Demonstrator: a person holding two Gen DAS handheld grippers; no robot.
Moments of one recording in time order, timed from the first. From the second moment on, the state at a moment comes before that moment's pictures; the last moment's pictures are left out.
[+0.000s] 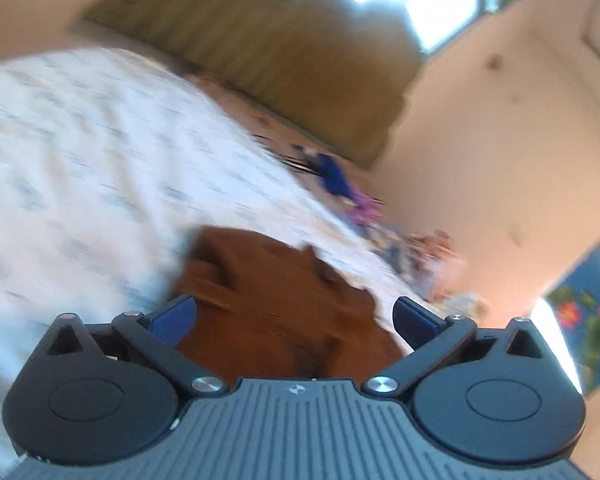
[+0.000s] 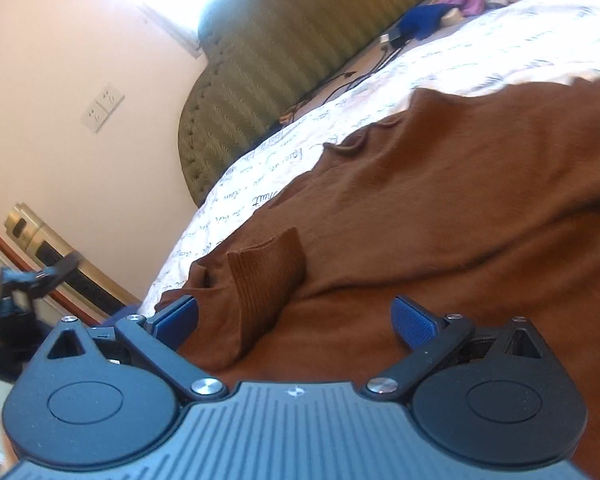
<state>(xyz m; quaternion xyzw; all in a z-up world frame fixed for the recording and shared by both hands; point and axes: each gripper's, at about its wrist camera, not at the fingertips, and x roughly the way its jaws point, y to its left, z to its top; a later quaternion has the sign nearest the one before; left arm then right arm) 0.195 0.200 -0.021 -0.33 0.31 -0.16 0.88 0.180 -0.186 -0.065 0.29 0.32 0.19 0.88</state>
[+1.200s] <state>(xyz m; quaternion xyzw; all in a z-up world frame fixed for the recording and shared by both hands) 0.177 0.248 -0.053 -0.40 0.32 -0.13 0.85 0.223 -0.097 -0.013 0.13 0.36 0.23 0.89</state>
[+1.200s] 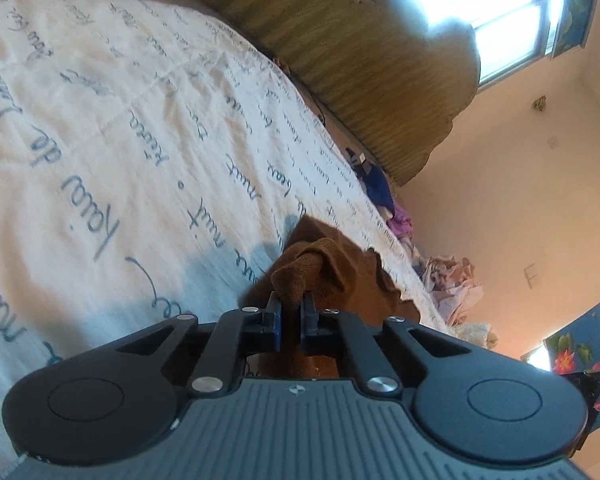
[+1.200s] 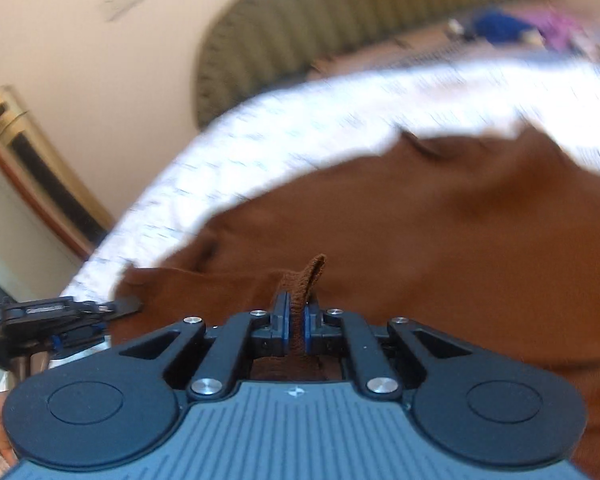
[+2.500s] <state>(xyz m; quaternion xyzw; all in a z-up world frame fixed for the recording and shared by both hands) 0.320 0.144 -0.051 -0.27 0.43 -0.10 0.85 0.231 -0.318 -0.040 0.17 0.37 0.03 0.92</state>
